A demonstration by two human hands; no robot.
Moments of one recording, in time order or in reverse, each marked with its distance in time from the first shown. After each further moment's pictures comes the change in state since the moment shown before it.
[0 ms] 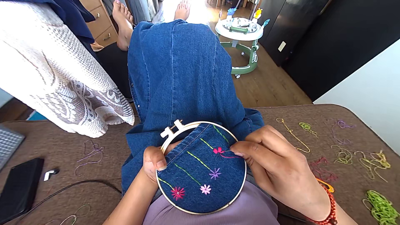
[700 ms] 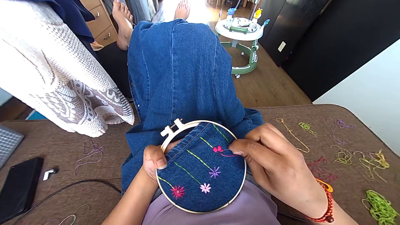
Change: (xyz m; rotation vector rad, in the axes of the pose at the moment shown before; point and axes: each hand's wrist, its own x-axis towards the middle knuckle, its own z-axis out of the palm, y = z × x) left_hand -0.002 0.000 -0.002 0.008 0.012 0.009; right_hand 0.005 0.000 0.001 -0.042 0.000 -0.009
